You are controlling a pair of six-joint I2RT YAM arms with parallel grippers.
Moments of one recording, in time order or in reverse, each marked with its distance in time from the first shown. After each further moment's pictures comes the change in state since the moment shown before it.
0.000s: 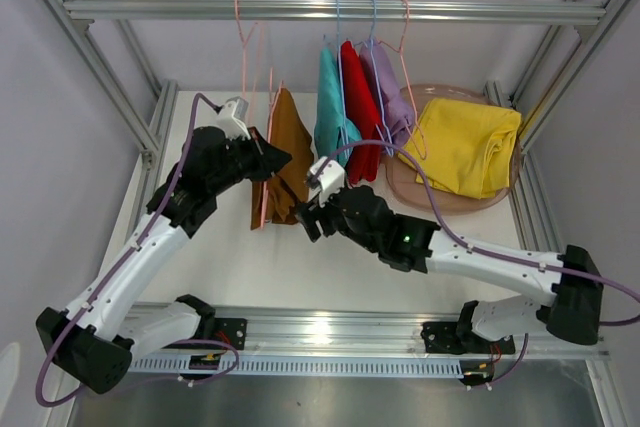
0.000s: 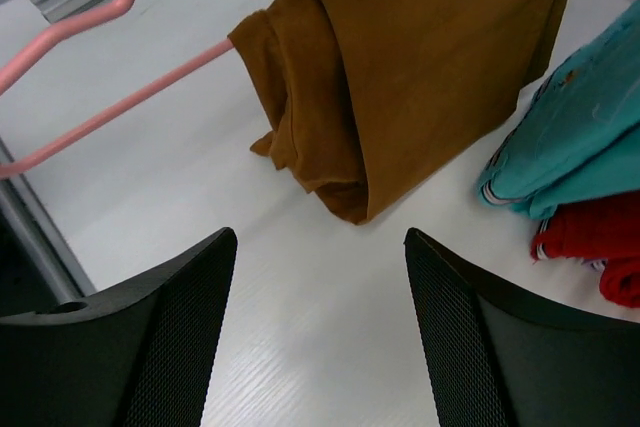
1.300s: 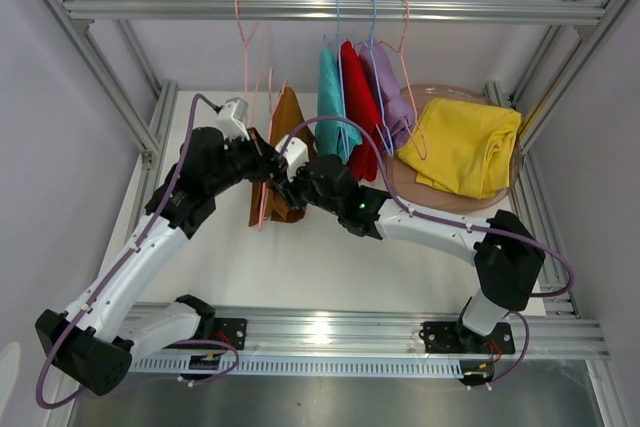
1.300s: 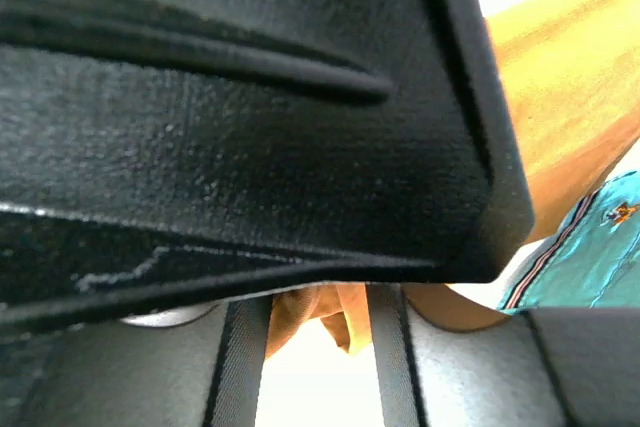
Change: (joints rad) left arm 0.005 -0.014 -0.011 0.002 0.029 0.021; right arm -0.149 0.390 0.216 0.202 -0.237 -0.146
